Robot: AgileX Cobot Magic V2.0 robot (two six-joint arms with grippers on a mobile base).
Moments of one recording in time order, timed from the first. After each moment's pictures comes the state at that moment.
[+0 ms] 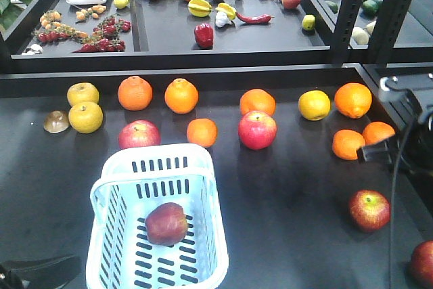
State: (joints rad) left arm -0.11 0.63 -0.18 1.76 -0.53 -1.87; right arm 0.08 1.43 -1.06 -0.14 0.87 0.06
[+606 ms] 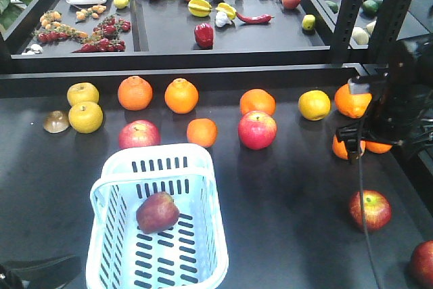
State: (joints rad) left arm -0.11 0.63 -0.18 1.76 -0.54 -1.87; right arm 0.03 1.96 -1.52 -0.19 1.13 0.09
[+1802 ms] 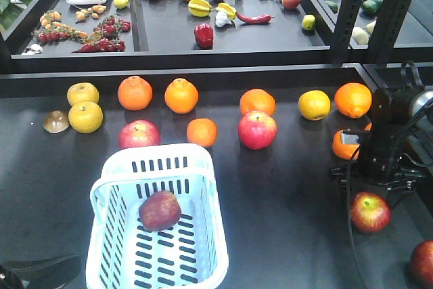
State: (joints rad) left arm -0.11 0.63 -0.18 1.76 -0.54 -1.87; right arm -0.04 2.26 -1.56 -0.06 1.13 0.03
